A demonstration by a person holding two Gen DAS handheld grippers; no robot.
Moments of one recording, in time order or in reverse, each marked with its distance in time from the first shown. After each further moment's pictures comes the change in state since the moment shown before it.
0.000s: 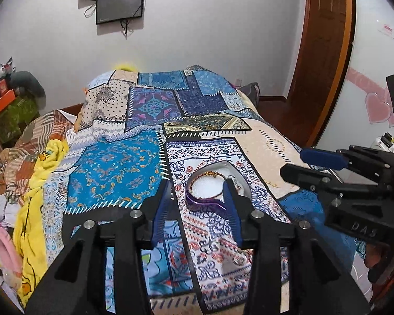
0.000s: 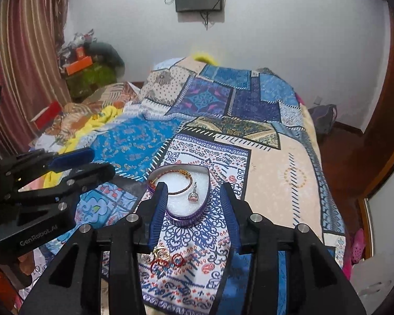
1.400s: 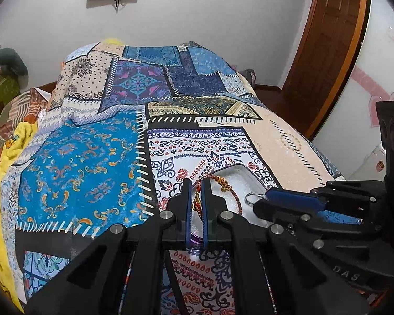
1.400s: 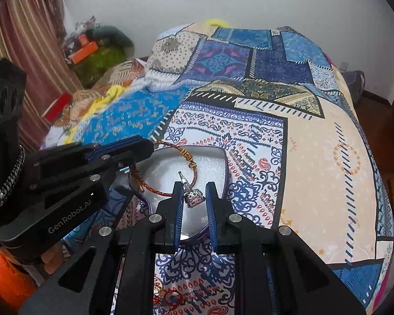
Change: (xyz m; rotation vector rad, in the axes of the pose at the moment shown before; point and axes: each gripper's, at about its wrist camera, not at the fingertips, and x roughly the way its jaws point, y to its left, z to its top) left arm 0.117 0.016 0.007 -0.058 0.099 -0.091; right arm 0.096 -0.017 -0.009 0.062 0.163 0.169
